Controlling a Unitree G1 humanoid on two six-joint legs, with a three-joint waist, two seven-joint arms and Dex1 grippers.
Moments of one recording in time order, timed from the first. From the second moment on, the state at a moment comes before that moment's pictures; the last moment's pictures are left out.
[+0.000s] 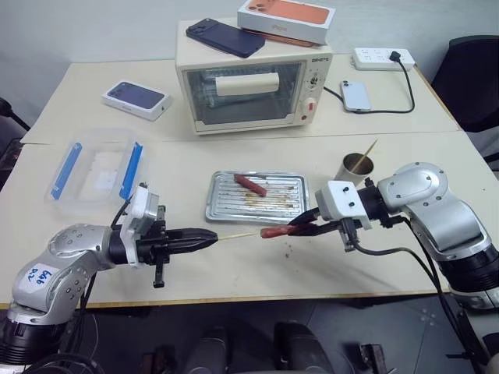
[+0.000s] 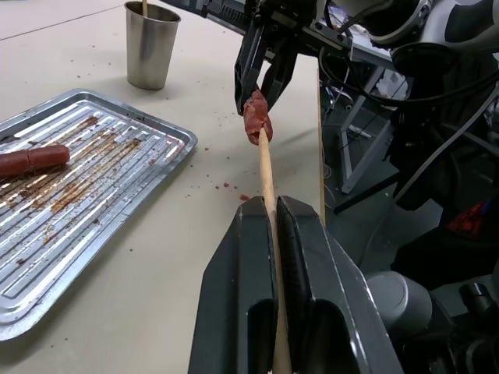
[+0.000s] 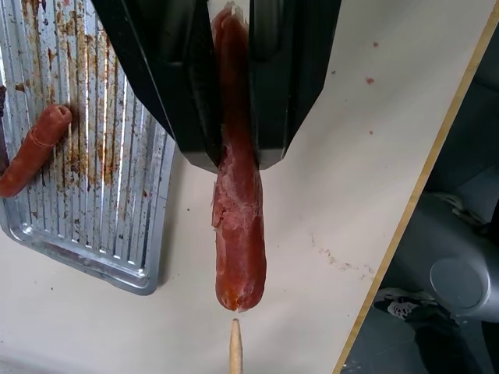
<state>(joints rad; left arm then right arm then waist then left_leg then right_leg) -0.15 0.78 0.14 -0.38 -0.78 0.58 -1.06 -0.66 -0.82 0.27 -0.20 0.28 0.31 1.40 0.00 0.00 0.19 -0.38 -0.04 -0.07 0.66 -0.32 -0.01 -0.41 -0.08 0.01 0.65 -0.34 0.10</state>
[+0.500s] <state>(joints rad) -0.14 0.76 0.14 -0.38 -0.76 0.56 -1.06 -0.66 -0.81 0.27 -0.20 0.28 0.31 1.39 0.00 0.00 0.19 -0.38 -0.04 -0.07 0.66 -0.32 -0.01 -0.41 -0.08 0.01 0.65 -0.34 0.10</state>
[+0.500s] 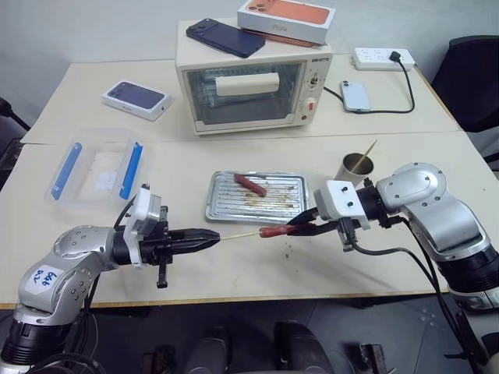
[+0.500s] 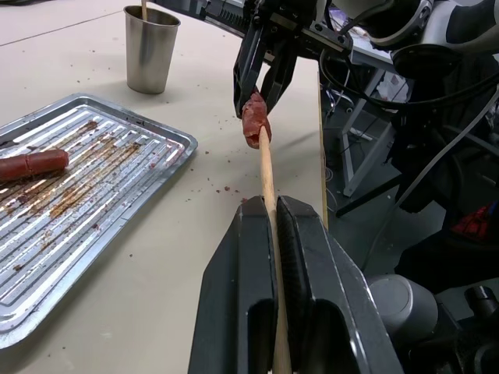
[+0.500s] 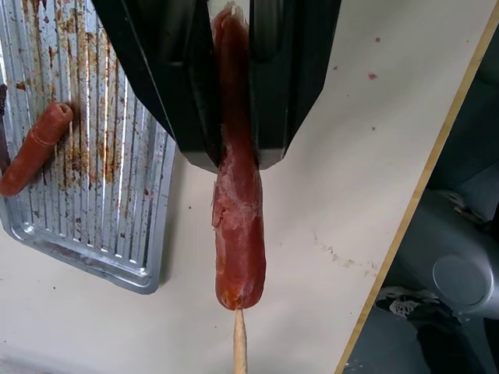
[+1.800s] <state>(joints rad) -0.15 0.75 0.13 -0.35 -0.74 0.56 -1.08 -0.66 -0.79 0.27 -0.20 0.27 0.31 1.39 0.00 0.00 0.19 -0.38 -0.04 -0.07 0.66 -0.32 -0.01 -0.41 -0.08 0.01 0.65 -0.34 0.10</state>
